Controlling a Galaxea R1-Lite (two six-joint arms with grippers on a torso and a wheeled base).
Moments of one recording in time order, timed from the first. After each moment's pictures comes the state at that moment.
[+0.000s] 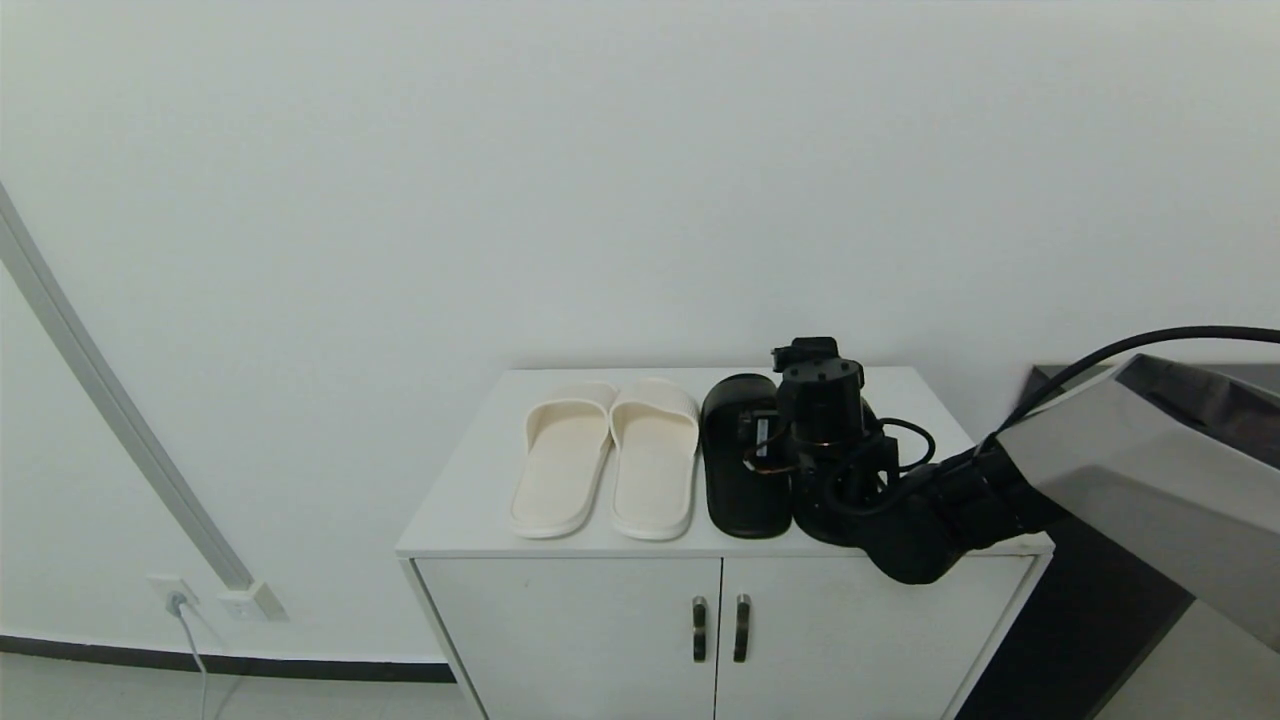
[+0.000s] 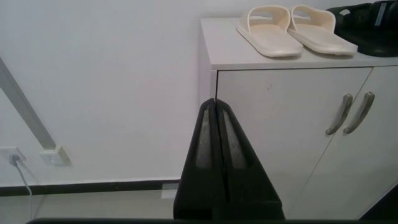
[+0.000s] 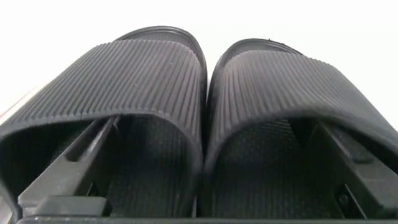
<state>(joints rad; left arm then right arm) 0.00 0.00 0.00 0.00 0.00 0.01 0.65 2.23 -1.27 -0.73 -0.65 0.17</state>
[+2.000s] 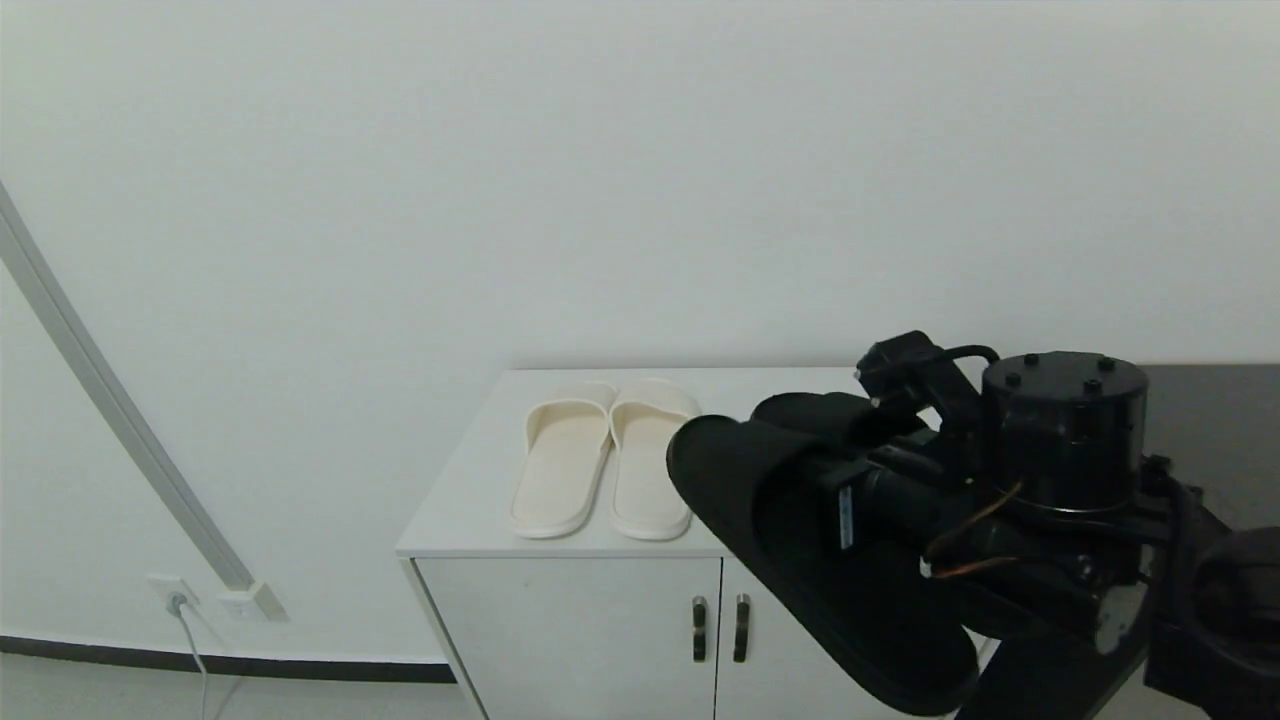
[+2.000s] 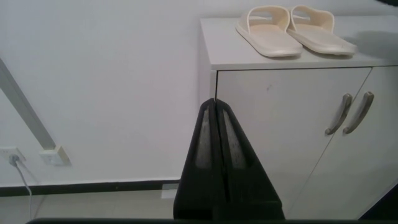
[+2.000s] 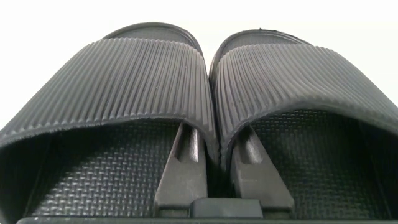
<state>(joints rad) 0.00 0.00 0.00 0.00 -0.01 0.01 0.79 1.66 -0.75 -0.67 -0.20 0.07</state>
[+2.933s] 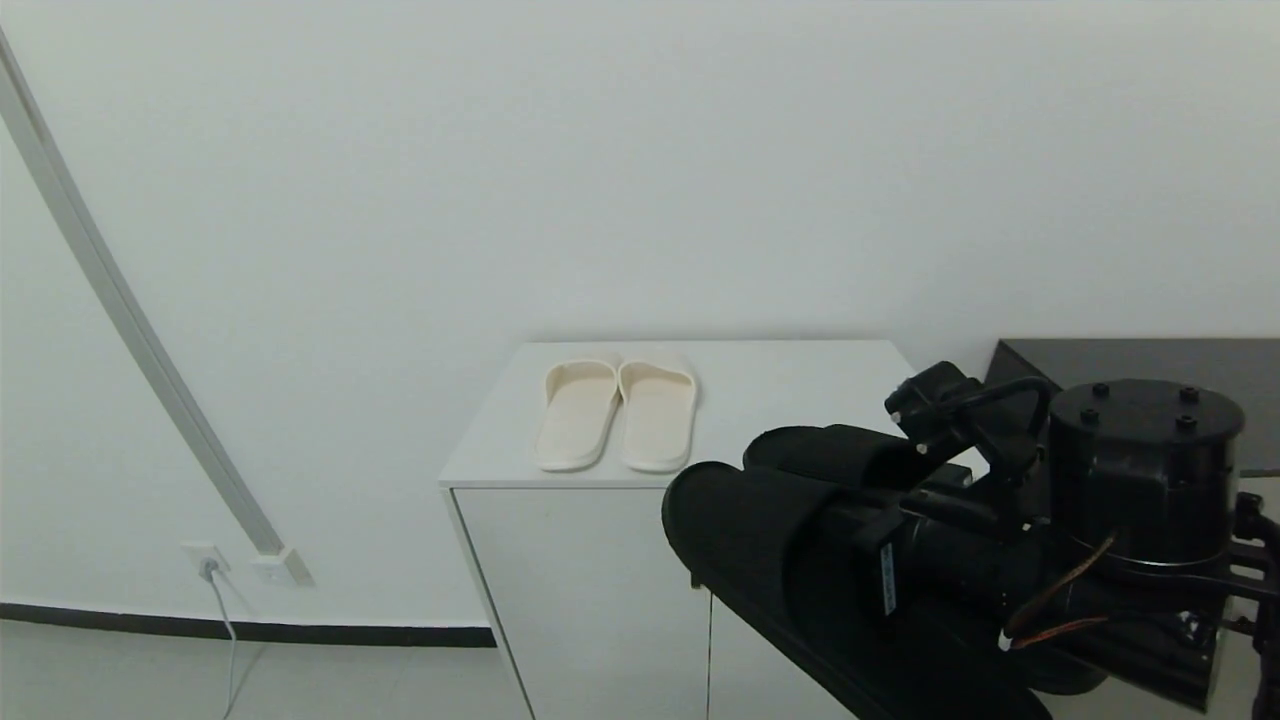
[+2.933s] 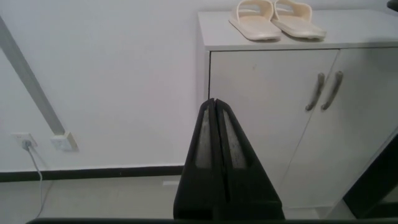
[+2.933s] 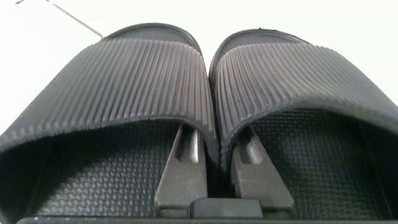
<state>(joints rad) 0.00 0.00 0.00 0.00 -0.01 0.01 0.81 1.56 -0.67 -0.63 -0.13 0.08</state>
